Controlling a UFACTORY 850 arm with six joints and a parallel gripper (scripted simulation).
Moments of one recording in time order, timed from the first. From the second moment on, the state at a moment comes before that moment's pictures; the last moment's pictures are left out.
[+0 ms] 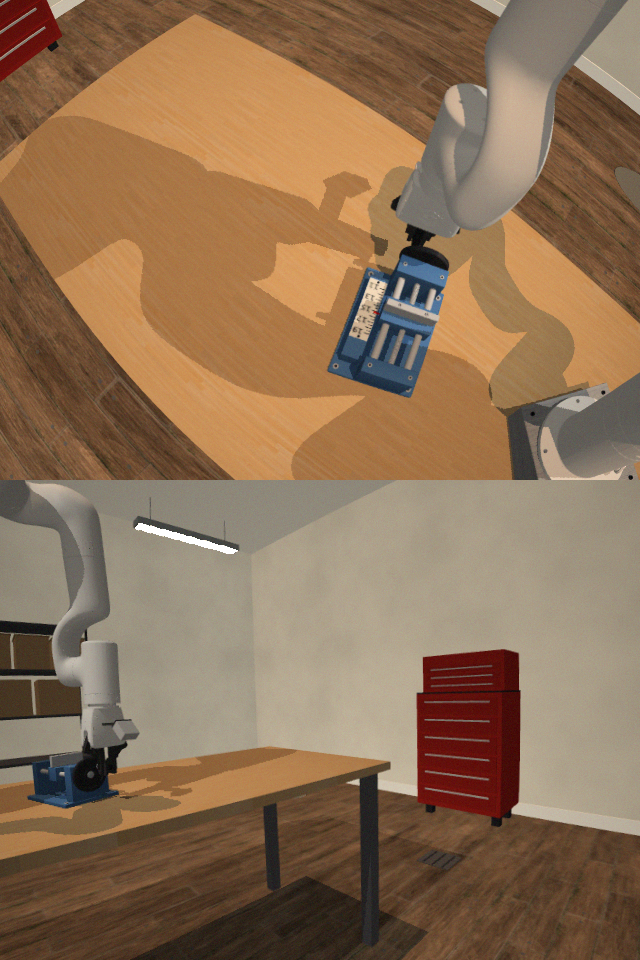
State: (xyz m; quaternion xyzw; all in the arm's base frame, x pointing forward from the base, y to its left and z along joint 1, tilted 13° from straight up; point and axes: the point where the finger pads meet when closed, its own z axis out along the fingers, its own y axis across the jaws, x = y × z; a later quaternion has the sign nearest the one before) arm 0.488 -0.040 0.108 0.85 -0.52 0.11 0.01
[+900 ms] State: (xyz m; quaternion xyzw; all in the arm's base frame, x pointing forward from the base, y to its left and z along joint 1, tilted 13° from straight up) arm 0.493 -0.047 0.070 0.85 -0.52 0.11 0.01
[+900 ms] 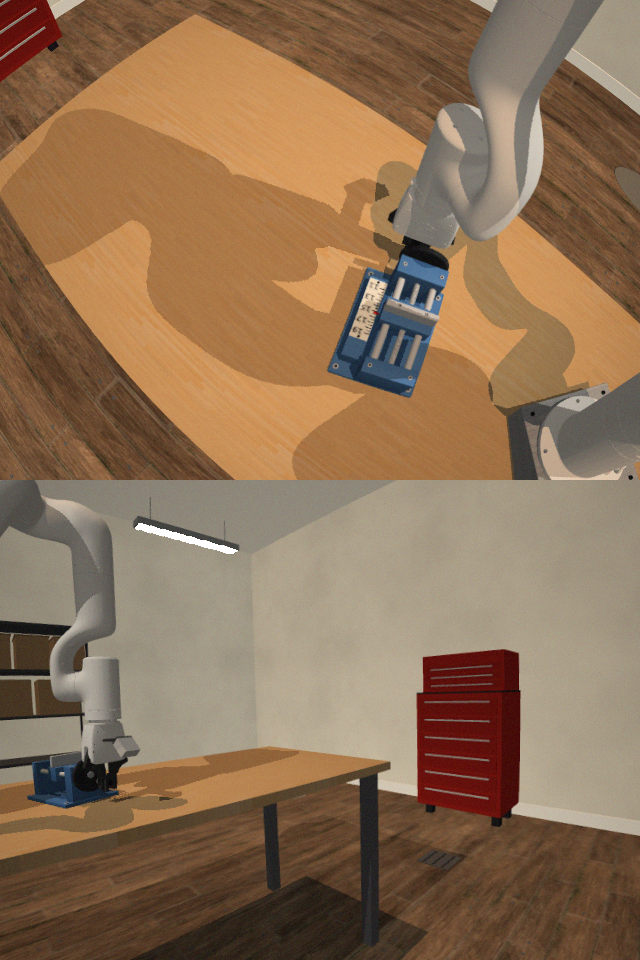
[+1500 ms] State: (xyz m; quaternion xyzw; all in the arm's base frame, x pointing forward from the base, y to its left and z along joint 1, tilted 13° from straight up) arm 0.476 -0.057 0.058 0.85 -0.52 0.10 0.01
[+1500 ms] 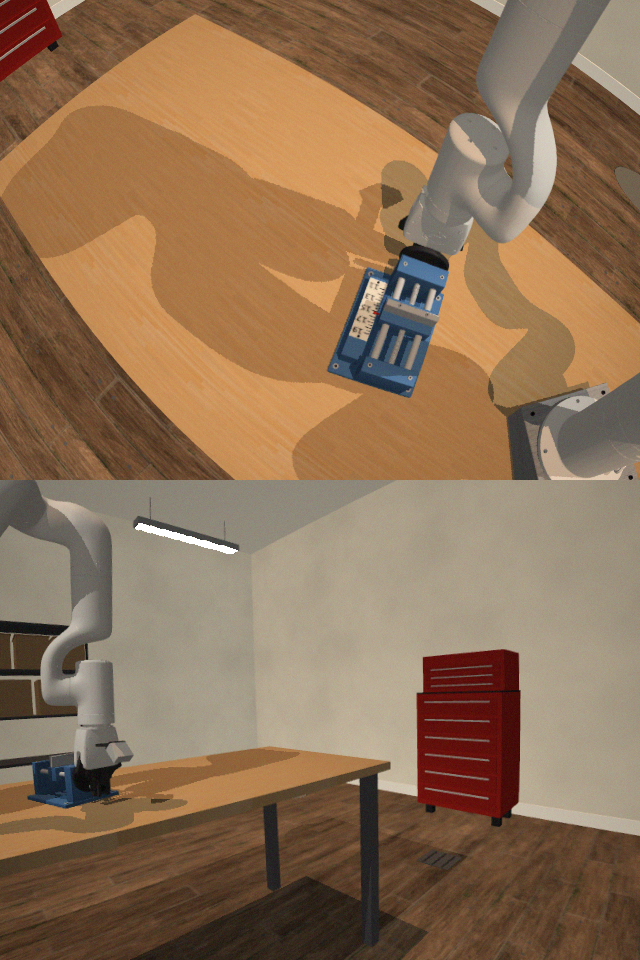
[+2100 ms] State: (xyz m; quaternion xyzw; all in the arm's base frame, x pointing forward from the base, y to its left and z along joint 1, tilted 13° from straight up) arm 0.443 -0.069 0.081 0.85 -0.52 0.11 0.01
